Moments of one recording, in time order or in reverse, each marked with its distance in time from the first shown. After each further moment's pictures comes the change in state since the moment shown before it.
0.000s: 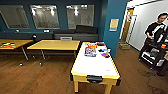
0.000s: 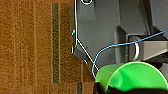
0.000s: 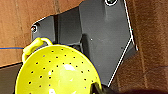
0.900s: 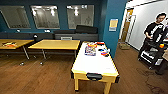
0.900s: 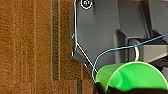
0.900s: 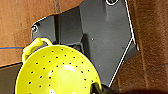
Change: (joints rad) left arm 0.000 0.012 -0.014 0.005 -0.018 0.000; right arm -0.005 0.011 -0.009 -0.001 0.001 0.000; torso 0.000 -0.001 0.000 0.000
